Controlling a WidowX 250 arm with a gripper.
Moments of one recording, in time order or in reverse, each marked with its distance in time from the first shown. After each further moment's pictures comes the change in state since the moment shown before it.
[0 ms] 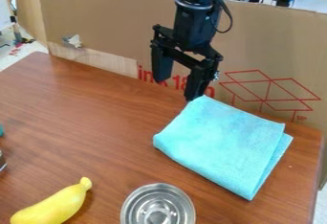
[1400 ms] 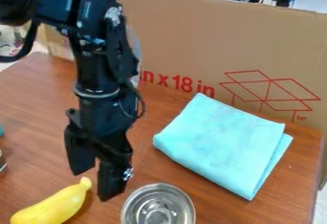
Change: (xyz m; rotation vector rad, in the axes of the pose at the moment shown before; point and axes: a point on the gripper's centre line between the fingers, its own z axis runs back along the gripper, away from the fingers) arm -0.137 -0.013 -0.057 -0.139 0.081 -0.043
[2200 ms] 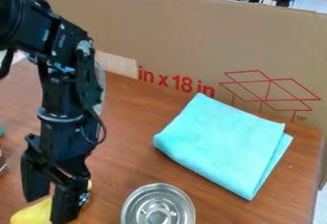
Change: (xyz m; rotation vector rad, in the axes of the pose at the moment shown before) arm -0.039 0.025 -0.030 -0.018 0.182 0.069
